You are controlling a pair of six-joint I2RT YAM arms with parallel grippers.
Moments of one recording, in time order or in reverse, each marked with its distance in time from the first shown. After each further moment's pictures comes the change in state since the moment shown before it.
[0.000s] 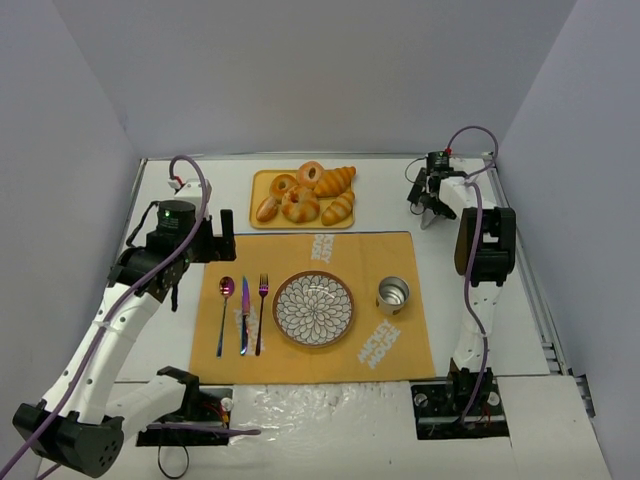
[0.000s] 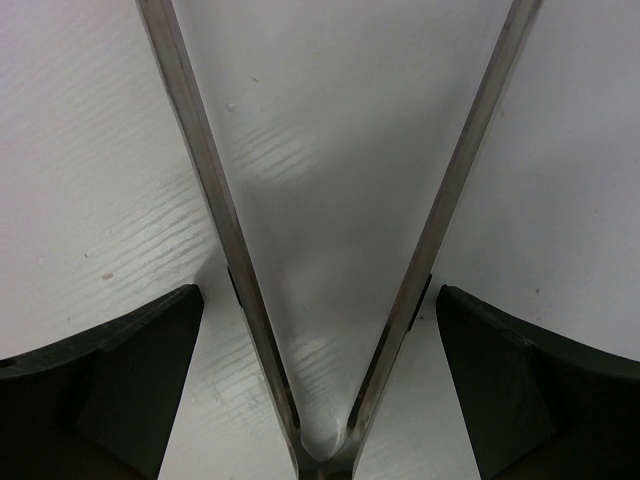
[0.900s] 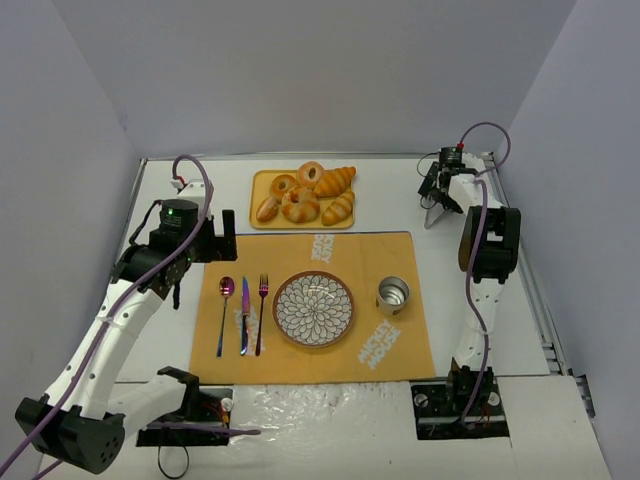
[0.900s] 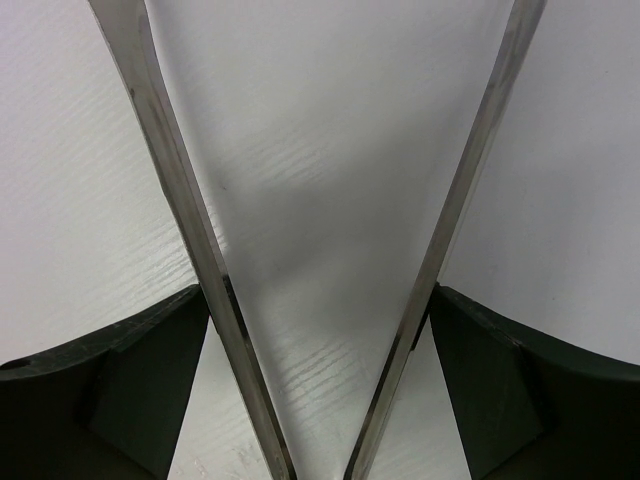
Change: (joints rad) left arm 0.000 0.023 0.000 0.000 0.000 0.000; right arm -0.057 0.072 0.102 0.025 -0.045 -0.006
